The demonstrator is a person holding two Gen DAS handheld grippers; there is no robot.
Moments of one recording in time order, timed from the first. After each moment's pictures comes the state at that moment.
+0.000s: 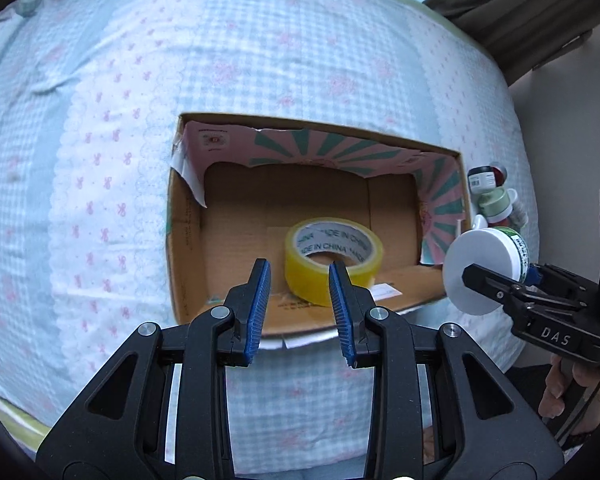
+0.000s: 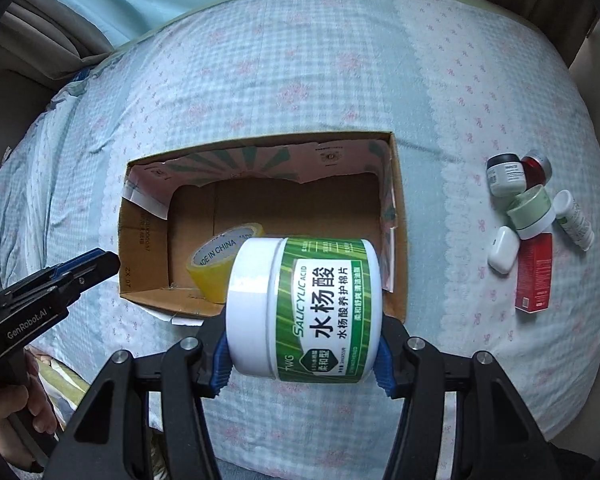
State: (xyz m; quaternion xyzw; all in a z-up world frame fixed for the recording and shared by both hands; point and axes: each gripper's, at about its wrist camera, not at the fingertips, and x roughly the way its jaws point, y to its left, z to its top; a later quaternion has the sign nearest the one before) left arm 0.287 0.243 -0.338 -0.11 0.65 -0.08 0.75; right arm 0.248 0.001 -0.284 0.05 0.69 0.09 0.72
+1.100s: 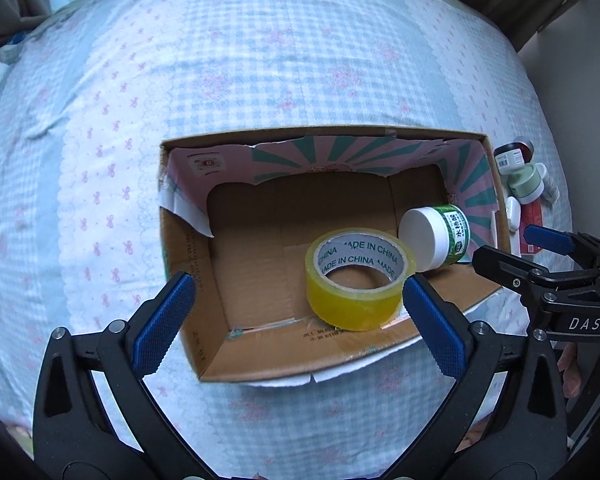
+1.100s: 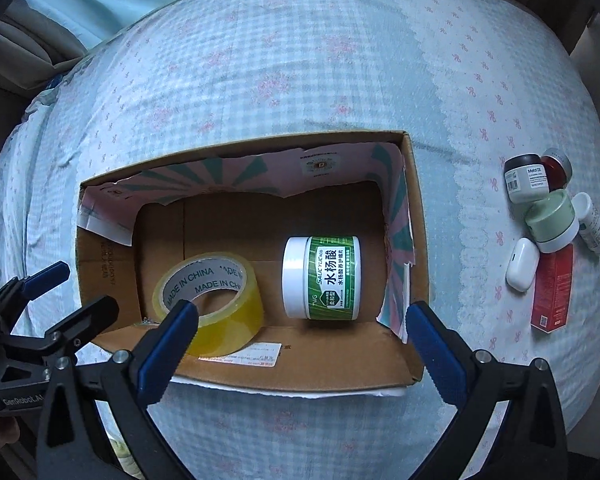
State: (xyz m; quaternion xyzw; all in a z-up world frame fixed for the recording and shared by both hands) left arm 0.302 0.226 -0.353 -0.03 0.64 -0.08 0.76; right arm 0.276 0.007 -0.333 0.05 0.70 0.06 0.71
